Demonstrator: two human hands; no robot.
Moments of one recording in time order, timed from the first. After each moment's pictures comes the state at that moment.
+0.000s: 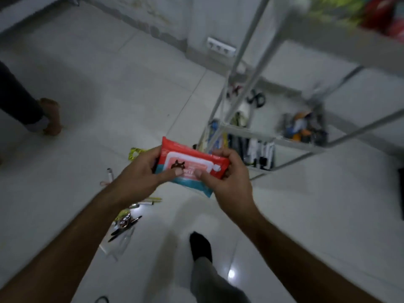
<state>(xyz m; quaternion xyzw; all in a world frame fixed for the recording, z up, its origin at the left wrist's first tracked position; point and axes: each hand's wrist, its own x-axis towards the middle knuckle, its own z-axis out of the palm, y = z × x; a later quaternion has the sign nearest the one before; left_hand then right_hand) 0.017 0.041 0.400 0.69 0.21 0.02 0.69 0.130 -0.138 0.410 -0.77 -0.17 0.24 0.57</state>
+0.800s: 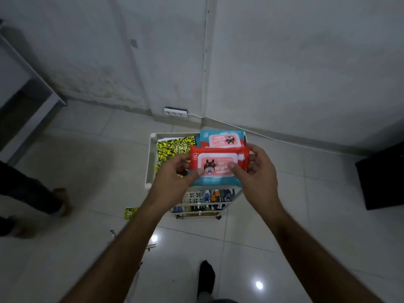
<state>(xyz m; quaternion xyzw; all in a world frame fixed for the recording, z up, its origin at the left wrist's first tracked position) 0.260 -0.083 0.747 0.76 0.24 0.04 0.60 0.349 -0.270 0.750 -0.78 -0.08 0.12 0.61</state>
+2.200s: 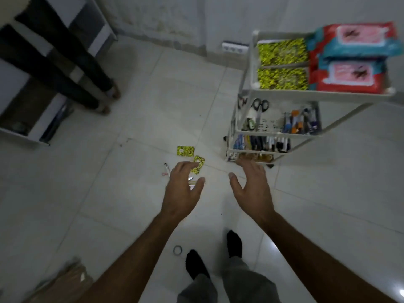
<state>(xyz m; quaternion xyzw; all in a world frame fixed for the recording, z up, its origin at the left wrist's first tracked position) -0.064 -0.004 0.556 0.86 0.29 0.09 0.42 0.059 -0.170 0.549 -0.89 -0.27 0.11 0.36</state>
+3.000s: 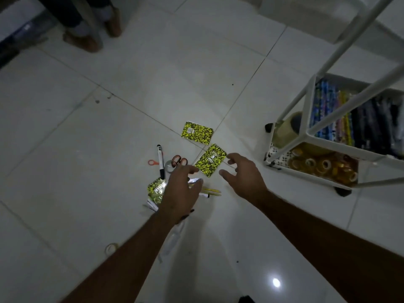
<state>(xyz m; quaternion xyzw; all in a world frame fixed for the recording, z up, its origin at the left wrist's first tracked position) -0.055 0.085 0.049 0.79 0.40 0.10 0.46 0.123 -0.020 0.051 -0.85 -0.36 0.29 0.27</state>
